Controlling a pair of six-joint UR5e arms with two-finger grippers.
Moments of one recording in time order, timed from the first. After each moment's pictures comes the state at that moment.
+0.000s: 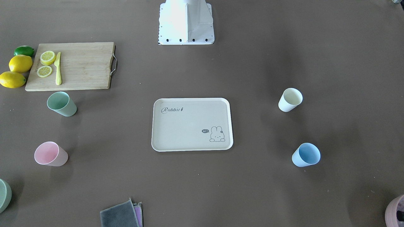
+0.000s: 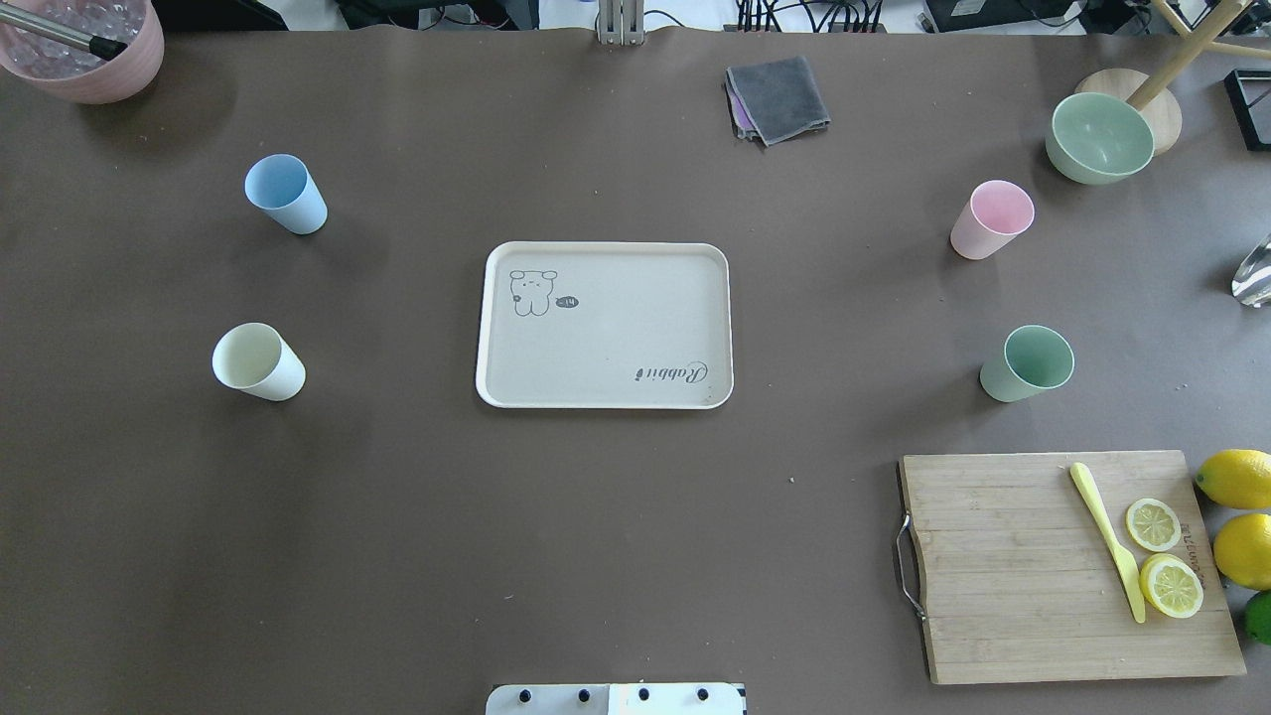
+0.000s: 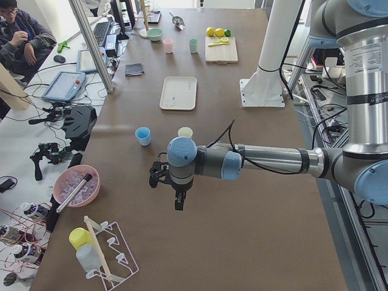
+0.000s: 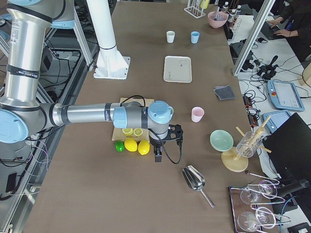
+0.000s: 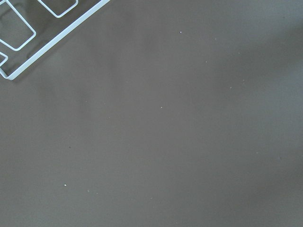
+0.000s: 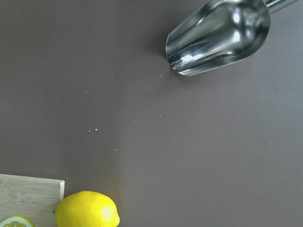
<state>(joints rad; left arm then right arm) -1.55 -1.41 -1.78 -1.65 -2.39 -0.04 1.52 -1.79 1.87 -1.62 2.31 -0.05</state>
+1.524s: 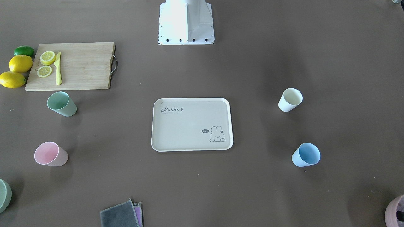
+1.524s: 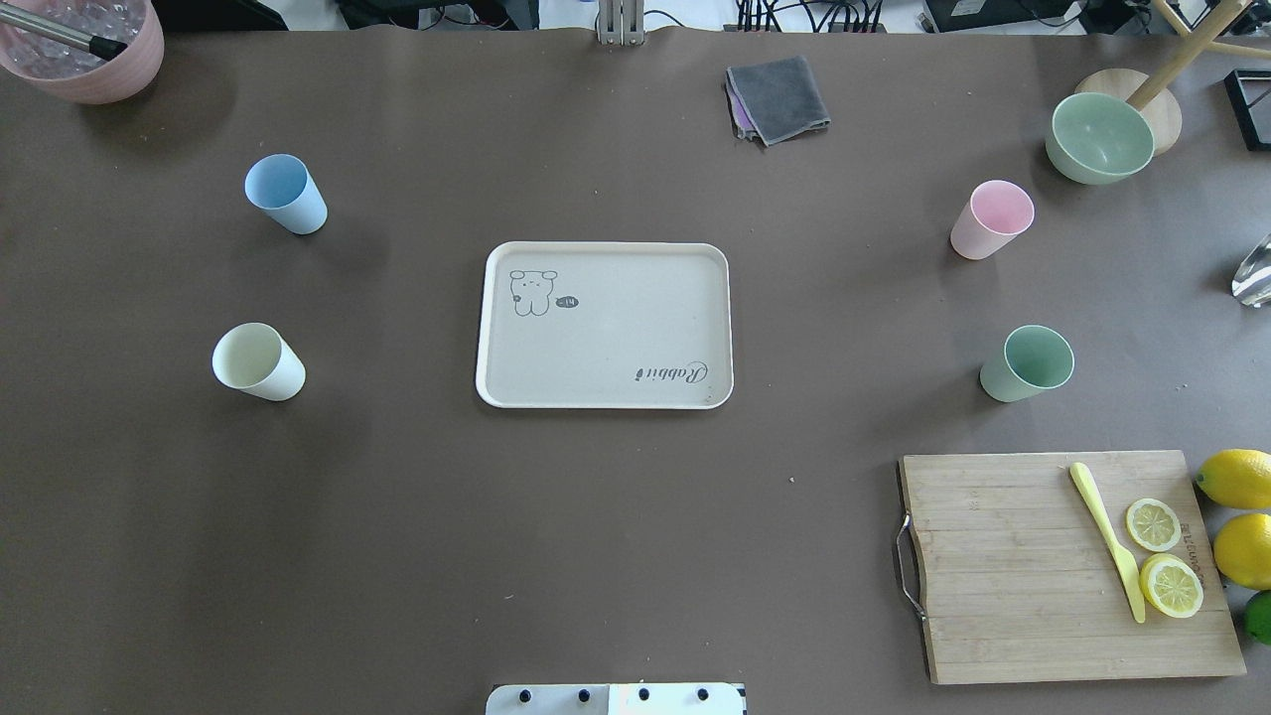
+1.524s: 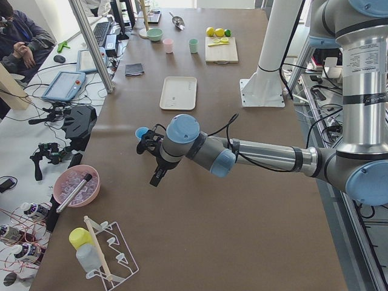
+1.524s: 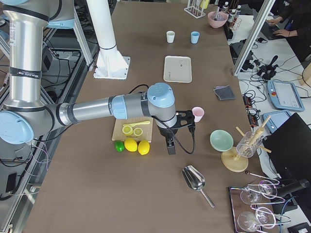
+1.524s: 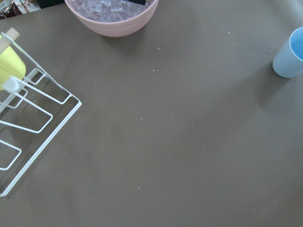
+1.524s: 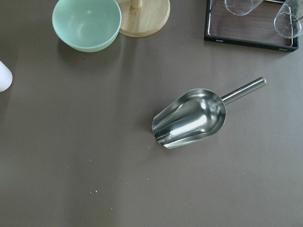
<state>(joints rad) -1.56 -1.47 -1.79 -2.02 -2.38 -0.05 1.68 -1.70 1.91 -1.57 2.30 -0.04</state>
